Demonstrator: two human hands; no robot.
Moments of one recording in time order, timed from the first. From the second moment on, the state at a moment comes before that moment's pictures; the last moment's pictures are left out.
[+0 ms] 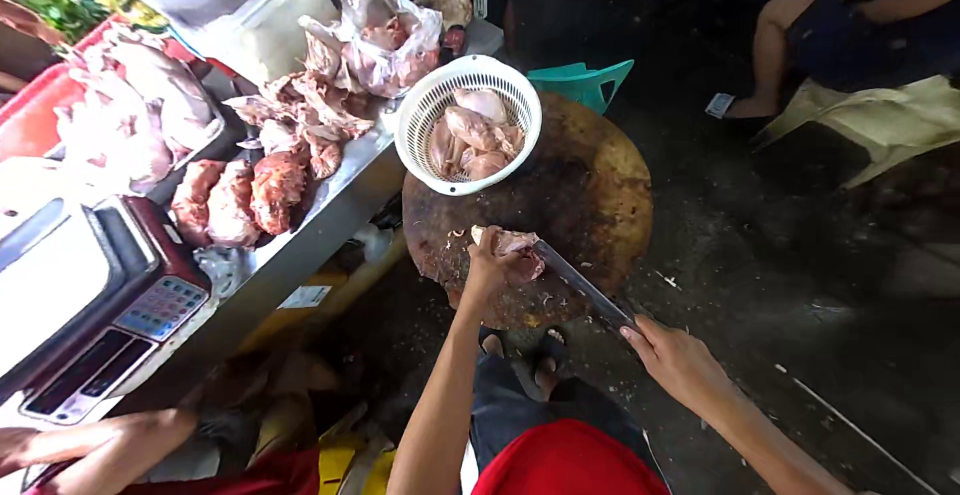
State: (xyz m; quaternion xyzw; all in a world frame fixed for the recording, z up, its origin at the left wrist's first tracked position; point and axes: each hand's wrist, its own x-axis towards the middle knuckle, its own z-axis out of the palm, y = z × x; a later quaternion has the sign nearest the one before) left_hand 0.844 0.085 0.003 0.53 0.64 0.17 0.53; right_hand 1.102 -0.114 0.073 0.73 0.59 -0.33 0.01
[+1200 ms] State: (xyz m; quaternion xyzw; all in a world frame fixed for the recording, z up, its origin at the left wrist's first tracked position) left_hand 0.863 0.079 0.003 0.50 0.70 0.19 0.47; right_hand 0.998 -0.141 0.046 0.80 0.36 -0.45 -0.14
